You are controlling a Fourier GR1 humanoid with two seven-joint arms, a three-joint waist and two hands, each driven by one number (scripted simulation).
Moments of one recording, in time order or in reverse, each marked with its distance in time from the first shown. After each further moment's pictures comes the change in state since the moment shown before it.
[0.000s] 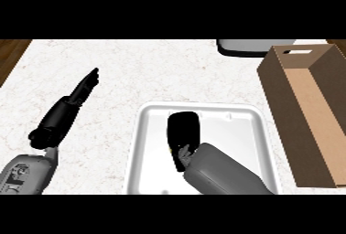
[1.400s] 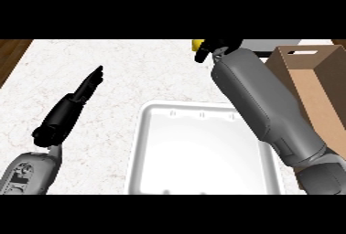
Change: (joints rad) left arm -0.015 -0.047 0.024 -0.030 -0.039 -0.039 0.046; right arm -0.519 -0.136 -0.471 0.464 0.192 -0.451 -0.177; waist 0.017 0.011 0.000
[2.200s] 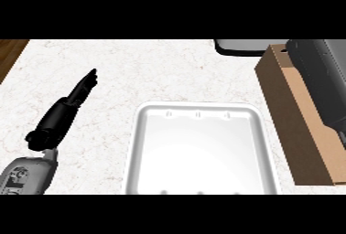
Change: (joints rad) left arm 0.035 -0.001 0.034 0.002 -0.010 -0.009 -0.025; right arm 0.043 -0.274 -0.207 -0.118 0.091 -0.125 0.196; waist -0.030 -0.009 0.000
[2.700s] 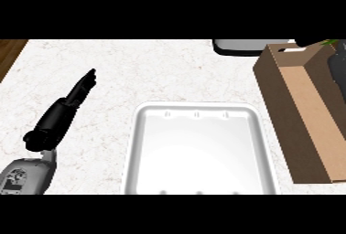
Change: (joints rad) left arm 0.010 -0.008 0.010 -0.030 -0.005 -0.004 0.033; right arm 0.175 -0.122 -0.122 -0.034 -0.173 0.243 -0.079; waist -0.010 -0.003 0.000
